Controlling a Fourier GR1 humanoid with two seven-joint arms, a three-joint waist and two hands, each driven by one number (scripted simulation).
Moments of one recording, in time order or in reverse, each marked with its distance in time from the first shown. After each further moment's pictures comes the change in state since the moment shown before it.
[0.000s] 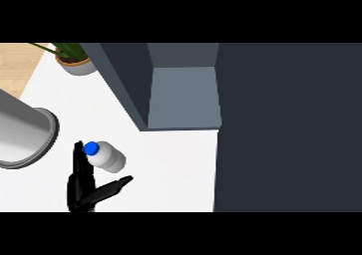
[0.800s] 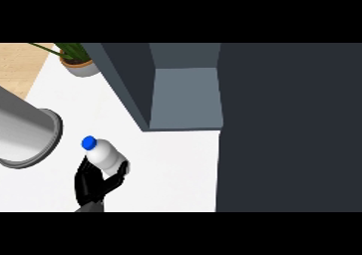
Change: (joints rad) left arm -0.174 -0.004 0.094 0.326 0.132 -0.157 -0.237; right arm 0.027 -0.003 -0.017 0.003 0.007 0.015 -0.027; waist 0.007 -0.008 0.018
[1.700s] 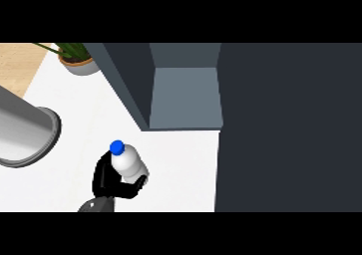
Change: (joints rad) left arm -0.013 0.005 -0.223 -0.064 -0.050 -0.161 0.071; right arm -0.007 0.014 -0.002 0.015 0.003 0.010 -0.006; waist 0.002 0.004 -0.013
